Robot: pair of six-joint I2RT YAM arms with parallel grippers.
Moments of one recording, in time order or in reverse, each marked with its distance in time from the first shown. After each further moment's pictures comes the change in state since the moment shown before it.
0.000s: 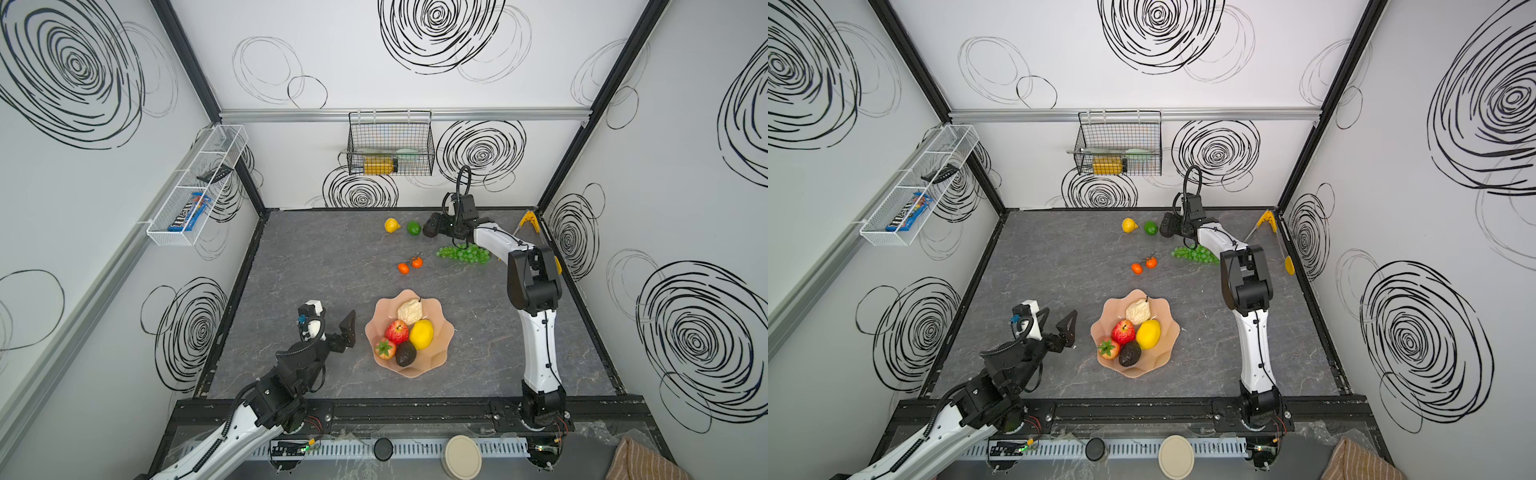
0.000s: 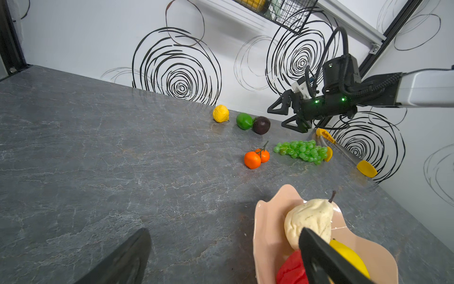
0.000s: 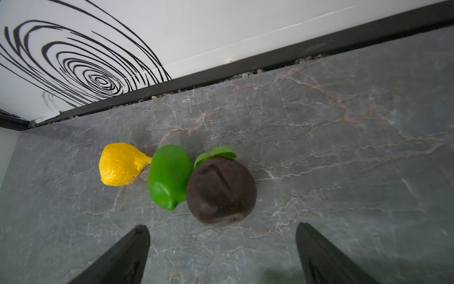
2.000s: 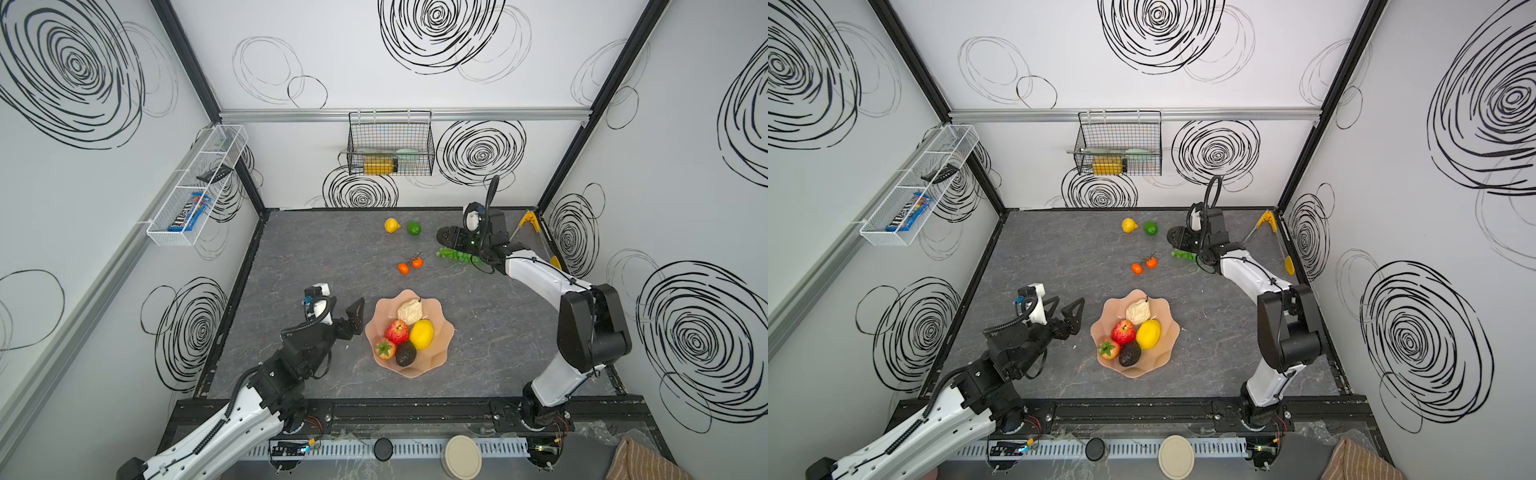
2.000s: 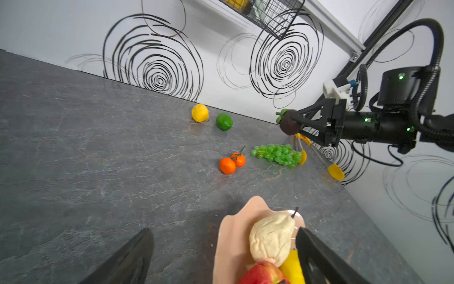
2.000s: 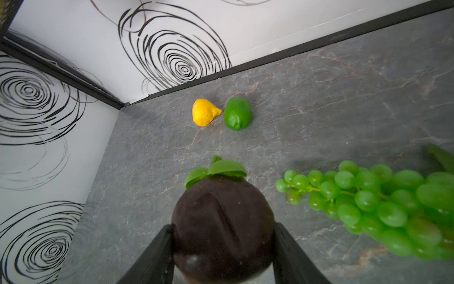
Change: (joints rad) left arm 0.021 0.314 0.225 0.069 0.125 -0.117; right arm 0.031 -0.653 -0.682 0.192 -0.167 0.054
